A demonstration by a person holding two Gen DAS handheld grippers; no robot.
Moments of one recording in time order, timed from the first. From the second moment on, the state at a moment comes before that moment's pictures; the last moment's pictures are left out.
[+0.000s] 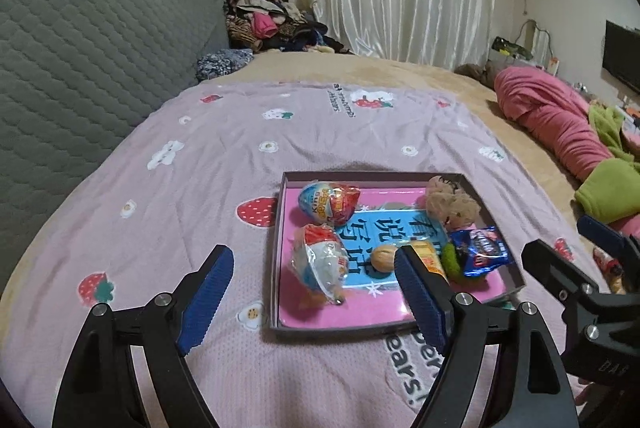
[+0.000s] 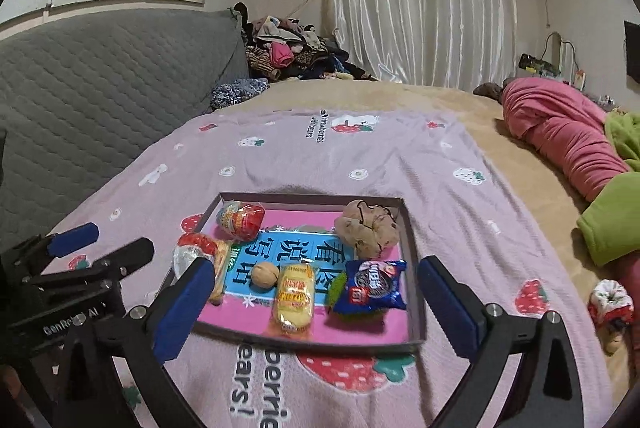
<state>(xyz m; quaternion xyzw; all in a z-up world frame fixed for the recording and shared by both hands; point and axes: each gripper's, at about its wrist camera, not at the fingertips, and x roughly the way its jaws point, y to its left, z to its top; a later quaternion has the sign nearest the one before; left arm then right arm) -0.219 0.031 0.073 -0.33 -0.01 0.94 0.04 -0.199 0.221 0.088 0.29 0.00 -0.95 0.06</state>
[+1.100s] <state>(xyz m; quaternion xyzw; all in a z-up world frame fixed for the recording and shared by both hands) -0.061 0.022 0.148 -0.30 0.00 0.95 0.01 -0.046 0.230 0.162 0.25 0.00 -0.97 0.04</state>
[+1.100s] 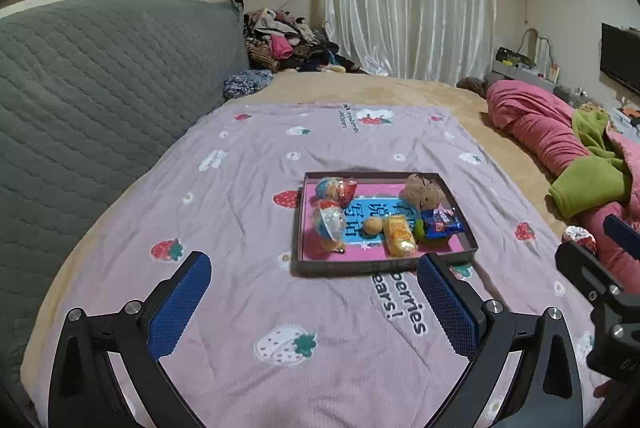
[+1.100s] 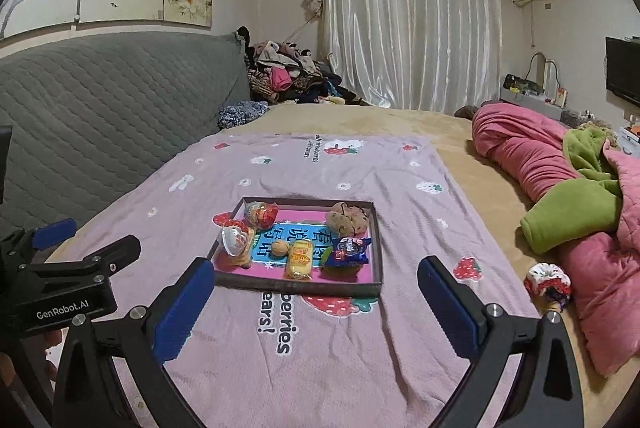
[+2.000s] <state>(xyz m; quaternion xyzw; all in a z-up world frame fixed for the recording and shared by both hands) -0.024 0.020 0.128 -0.32 0.00 0.95 0.00 -0.006 0.236 0.152 0.26 0.02 -0.96 0.04</state>
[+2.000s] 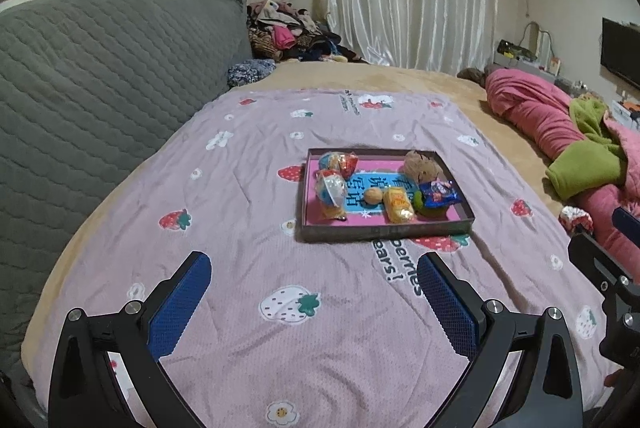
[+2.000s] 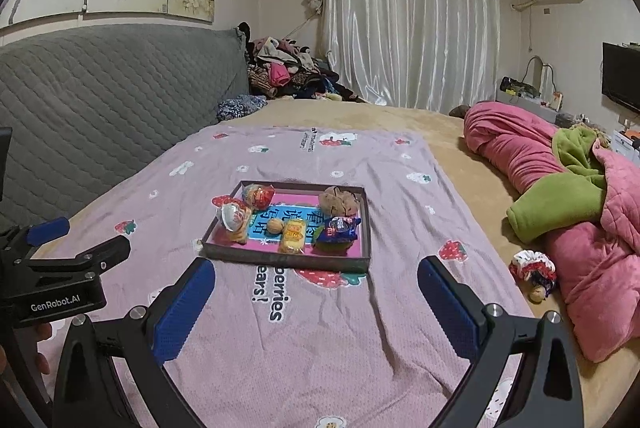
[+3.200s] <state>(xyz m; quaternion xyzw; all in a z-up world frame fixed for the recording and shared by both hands) -0.029 0.026 0.068 -0.34 -0.01 0.94 0.02 -0.010 0.247 0.087 0.30 0.01 -0.95 0.03</state>
